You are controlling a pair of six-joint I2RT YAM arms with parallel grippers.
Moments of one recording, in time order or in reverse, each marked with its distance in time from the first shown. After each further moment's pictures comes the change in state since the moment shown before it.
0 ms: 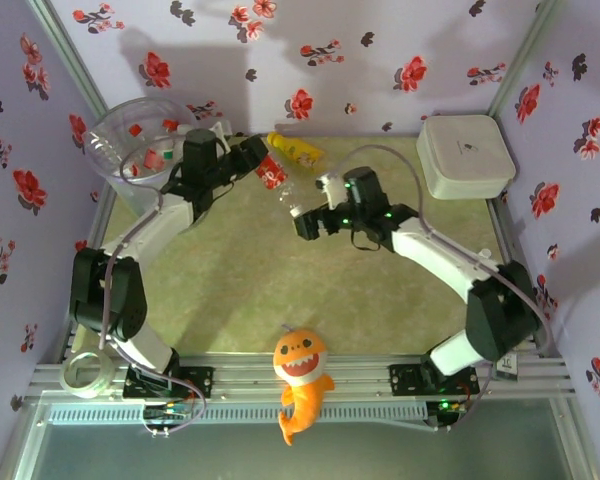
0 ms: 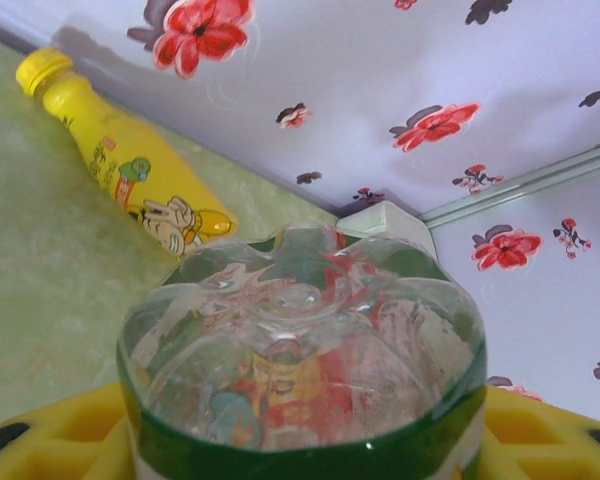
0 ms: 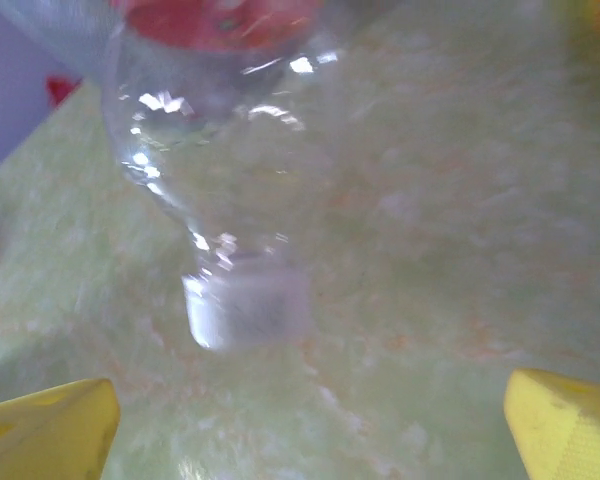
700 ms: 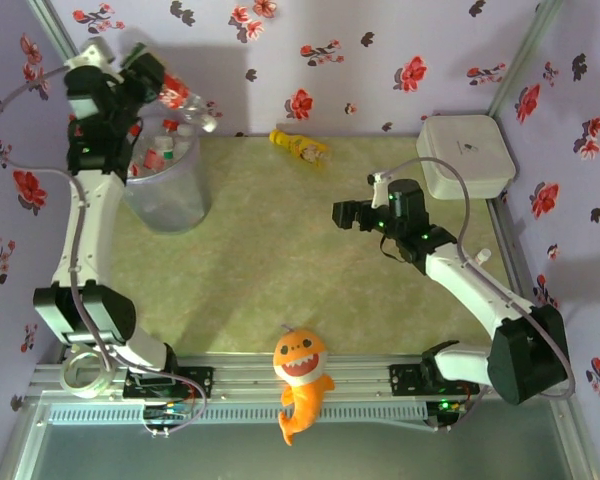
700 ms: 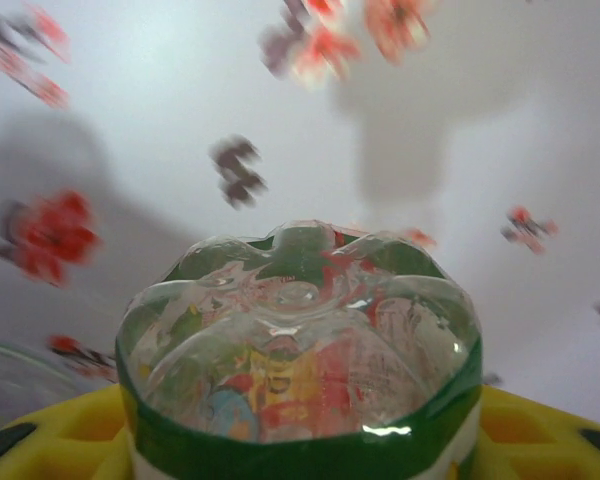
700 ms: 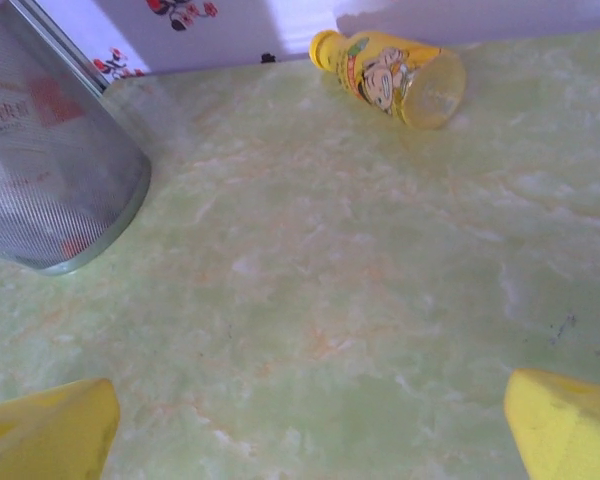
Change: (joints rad) left arm 0.373 -0.097 0.454 -0.214 -0.203 0.226; right arm -0.148 -0.216 -0.224 0.135 0.147 0.163
